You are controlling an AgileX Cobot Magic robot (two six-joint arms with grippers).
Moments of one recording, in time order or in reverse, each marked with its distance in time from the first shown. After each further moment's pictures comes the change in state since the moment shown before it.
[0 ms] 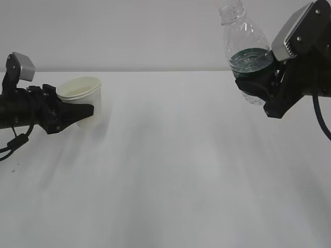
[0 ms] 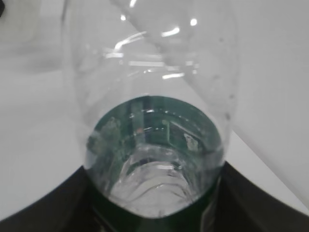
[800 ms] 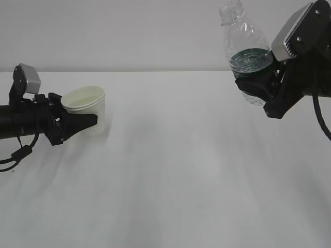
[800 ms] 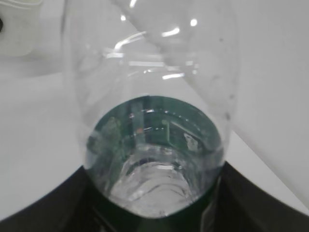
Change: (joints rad) left arm 0.000 0.085 0.000 -0.019 -0.051 0.127; right arm 0.000 0.000 0.000 -0.002 0.004 0.000
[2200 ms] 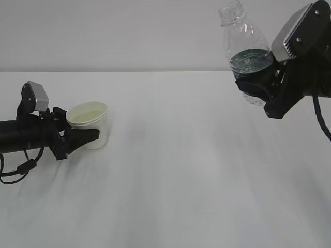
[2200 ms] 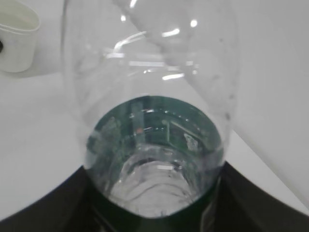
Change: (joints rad) left arm 0.000 0.107 -0.001 -0.038 -0.004 0.125; right arm 0.000 0.000 0.000 -0.005 0.002 0.000
